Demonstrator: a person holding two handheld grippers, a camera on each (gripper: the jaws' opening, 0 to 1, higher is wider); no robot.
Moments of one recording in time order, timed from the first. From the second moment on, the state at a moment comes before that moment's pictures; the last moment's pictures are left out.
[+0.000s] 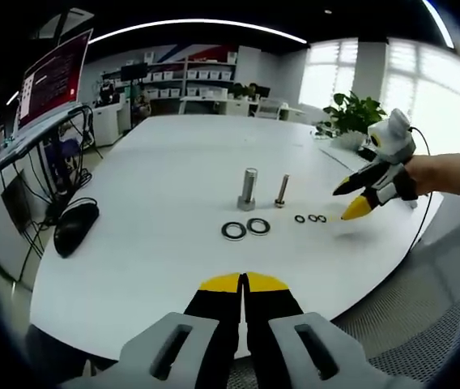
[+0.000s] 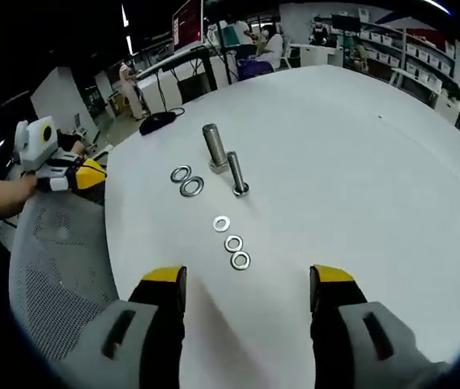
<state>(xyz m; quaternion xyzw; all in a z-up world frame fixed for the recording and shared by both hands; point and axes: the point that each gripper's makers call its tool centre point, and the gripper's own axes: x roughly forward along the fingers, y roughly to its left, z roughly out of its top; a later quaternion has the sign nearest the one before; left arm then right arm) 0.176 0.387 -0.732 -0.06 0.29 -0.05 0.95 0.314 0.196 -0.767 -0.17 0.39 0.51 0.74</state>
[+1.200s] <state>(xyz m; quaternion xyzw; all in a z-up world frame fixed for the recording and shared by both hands) 0.174 0.386 -0.733 -0.06 0.30 -0.05 0.95 0.309 0.220 -0.775 -0.36 0.40 0.57 0.63</state>
